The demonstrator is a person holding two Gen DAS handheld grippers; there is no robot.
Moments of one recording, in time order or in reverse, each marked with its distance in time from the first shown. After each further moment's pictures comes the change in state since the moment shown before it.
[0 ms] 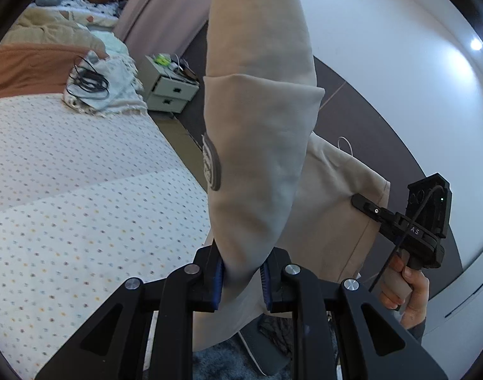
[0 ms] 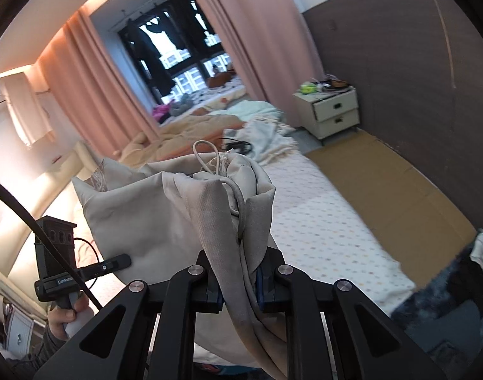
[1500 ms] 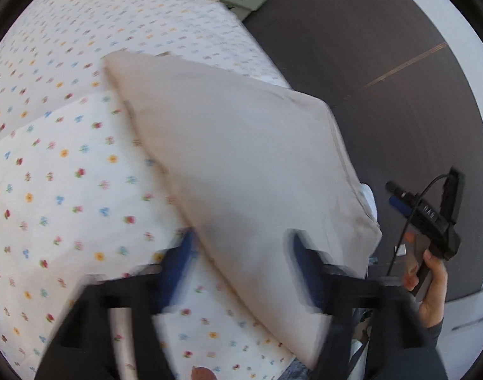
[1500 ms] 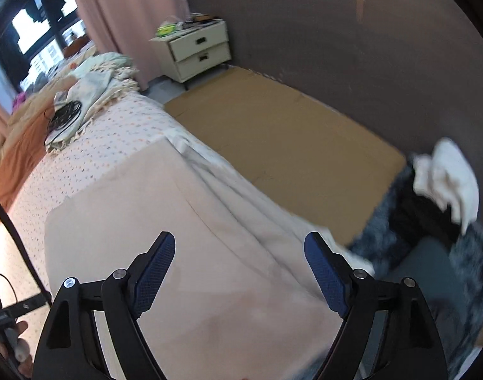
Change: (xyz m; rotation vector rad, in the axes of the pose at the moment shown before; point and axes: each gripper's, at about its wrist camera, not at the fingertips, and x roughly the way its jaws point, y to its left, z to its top) left arm 0.217 0.156 -0.030 -0.128 0.350 0.169; right arm 0.066 -0.061 -0.039 0.310 0.183 -0.503
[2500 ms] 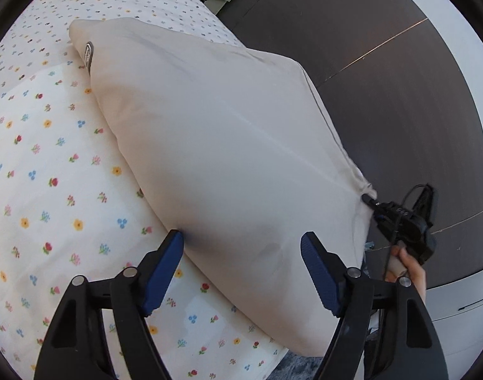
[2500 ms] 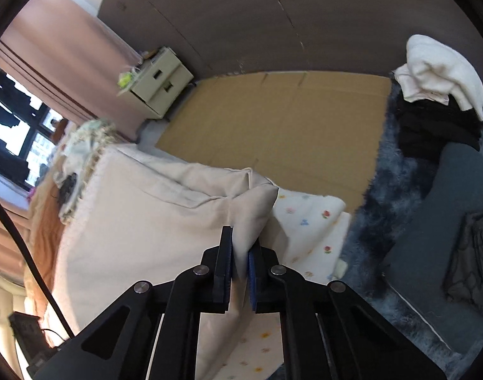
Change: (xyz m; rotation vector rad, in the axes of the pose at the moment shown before) left arm 0.056 -0.028 -0.032 0.053 0.031 -0.037; right arm 0.007 -0.161 -0.012 0.358 -0.020 0.152
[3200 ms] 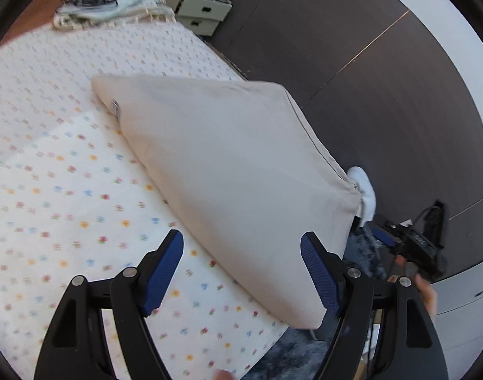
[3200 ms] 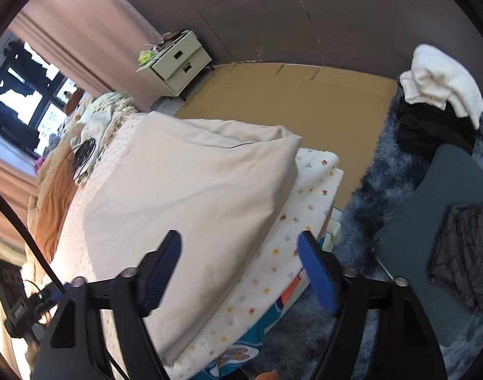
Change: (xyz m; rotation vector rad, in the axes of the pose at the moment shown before) left arm -0.065 -0.035 0.004 0.091 -0.068 0.089; right arm -0.096 0.045 -0.062 -0.118 0.006 -0.003
